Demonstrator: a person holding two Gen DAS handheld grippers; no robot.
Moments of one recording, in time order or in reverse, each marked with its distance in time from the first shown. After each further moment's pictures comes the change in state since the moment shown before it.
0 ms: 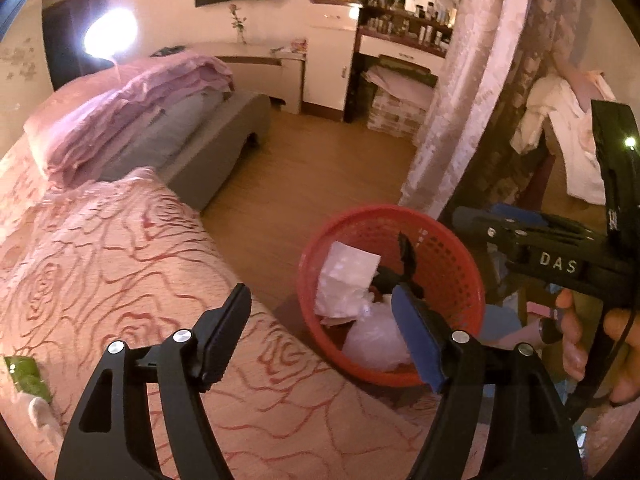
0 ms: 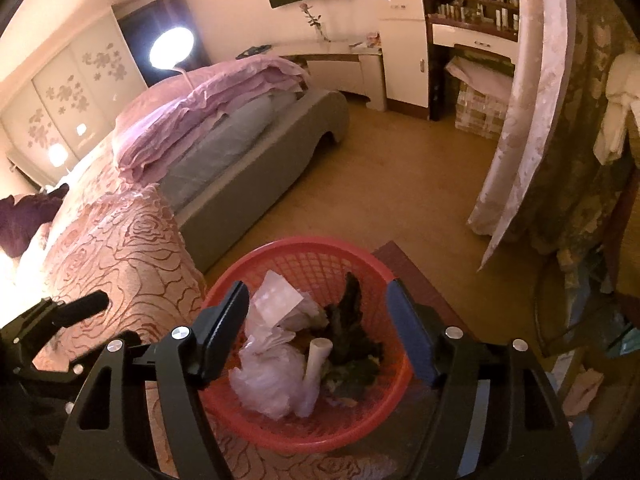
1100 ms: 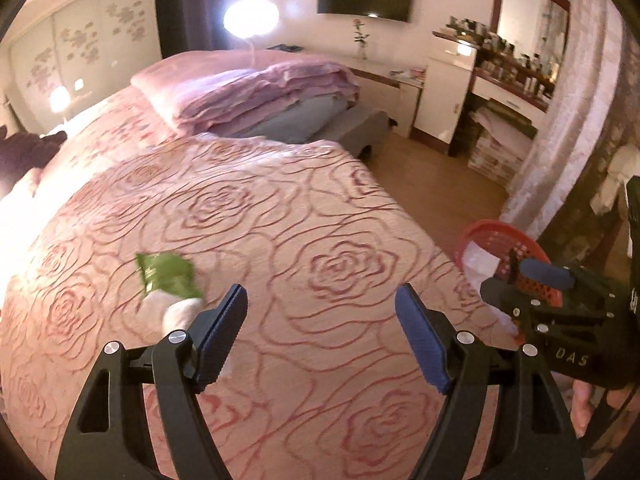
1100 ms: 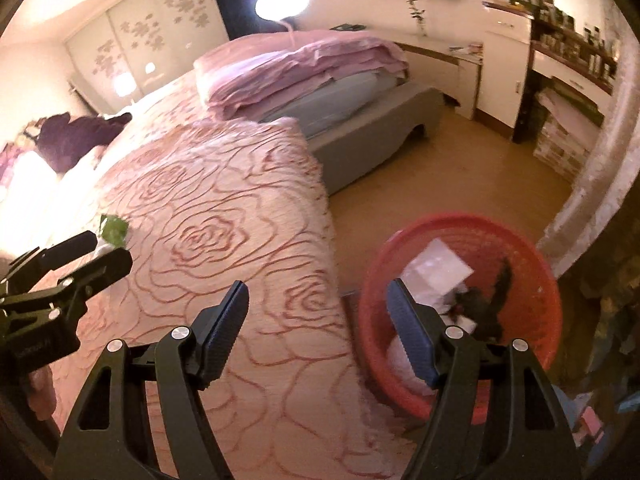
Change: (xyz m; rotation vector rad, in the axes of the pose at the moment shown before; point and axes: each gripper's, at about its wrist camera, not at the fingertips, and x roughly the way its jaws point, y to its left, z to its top) left arm -0.088 0.117 -0.068 -0.264 -0.066 0.284; right arm 0.003 0.142 -0.043 -0.257 0.076 0.170
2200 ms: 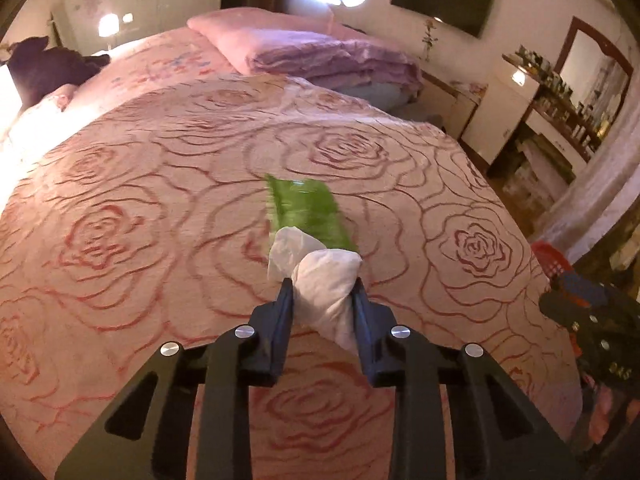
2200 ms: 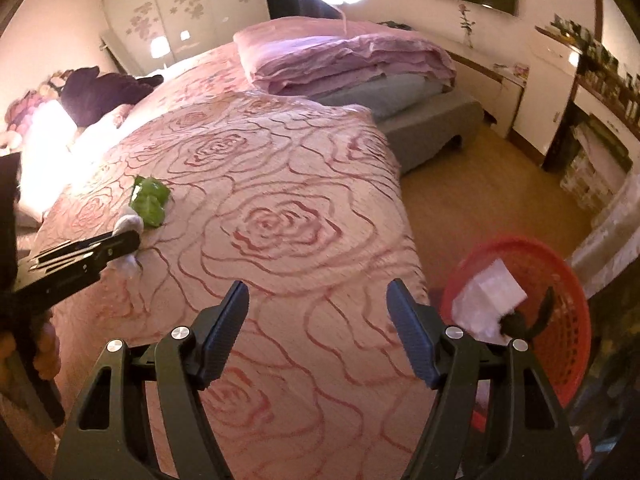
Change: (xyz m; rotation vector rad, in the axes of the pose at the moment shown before) left arm 0.014 0.115 -0.039 -0.244 0.054 0.034; right arm 0.018 0.069 0.005 -0.158 0.037 0.036
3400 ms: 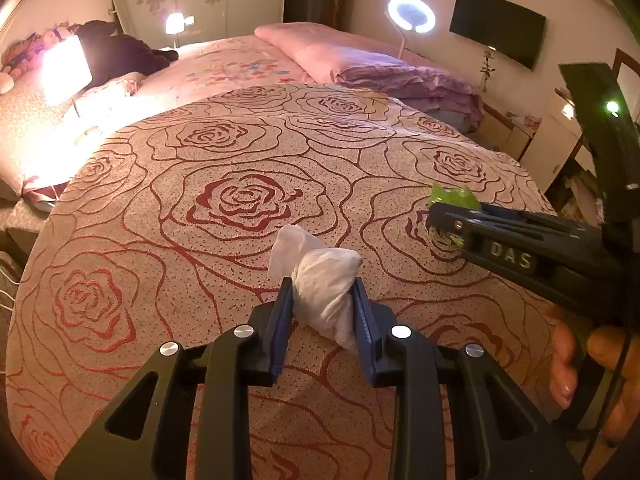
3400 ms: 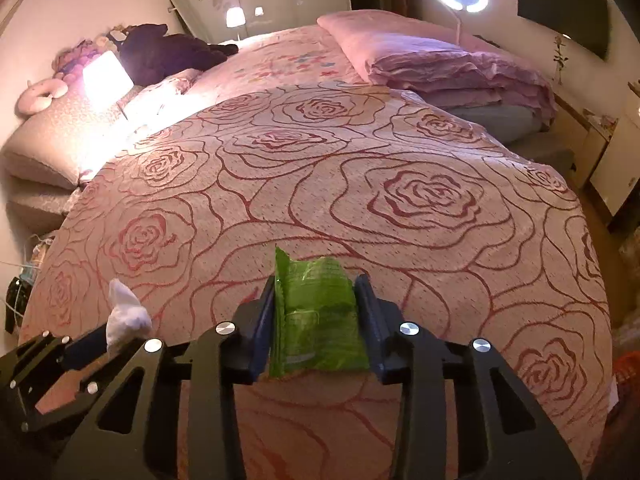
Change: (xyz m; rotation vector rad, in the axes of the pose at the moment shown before) left arm -0.032 0.067 -0.028 -0.105 -0.065 0.167; right arm 0.093 0.160 0.062 -0.186 0.030 0.159
